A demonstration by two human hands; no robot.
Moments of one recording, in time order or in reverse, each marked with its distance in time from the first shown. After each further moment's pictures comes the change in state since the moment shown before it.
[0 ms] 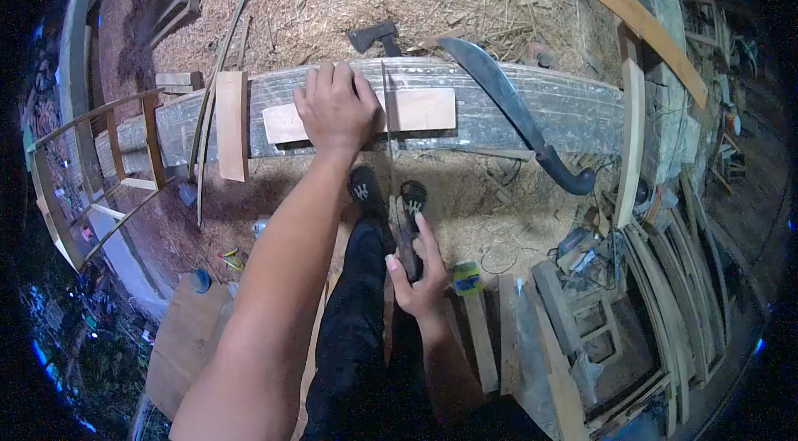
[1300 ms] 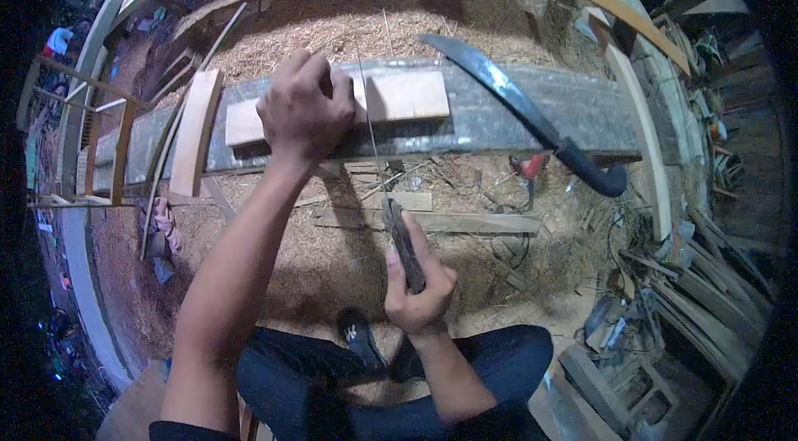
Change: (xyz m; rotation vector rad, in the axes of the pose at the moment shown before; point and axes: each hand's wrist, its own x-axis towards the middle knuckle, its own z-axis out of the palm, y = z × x) left_hand -0.023 -0.013 0.002 -0.287 0.318 0.248; right_hand 0.045 0.119 0.026 -0.112 0.303 -0.522
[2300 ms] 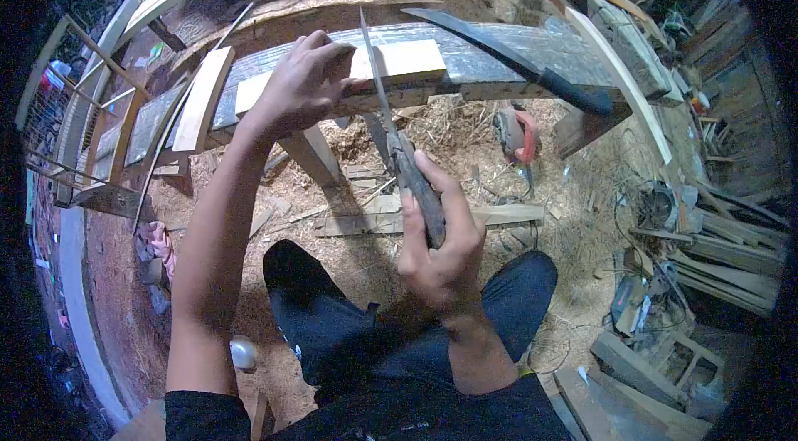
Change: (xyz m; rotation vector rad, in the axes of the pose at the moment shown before) left_hand -0.025 -0.038 -0.036 -0.147 -0.462 0.407; right_hand -0.035 -0.015 -0.009 0.043 0.079 -0.157
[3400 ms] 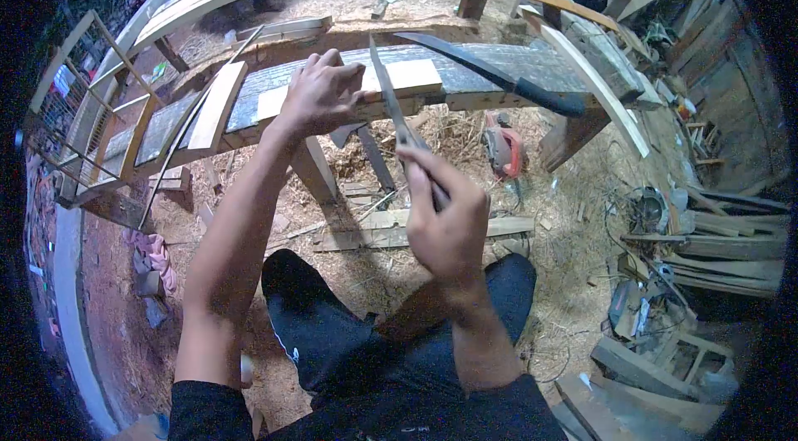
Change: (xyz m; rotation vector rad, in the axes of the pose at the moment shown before) left_hand -0.003 0.021 0.013 0.182 0.081 -0.038; right_hand 0.012 -0.029 -0.013 -0.037 0.054 -0.110
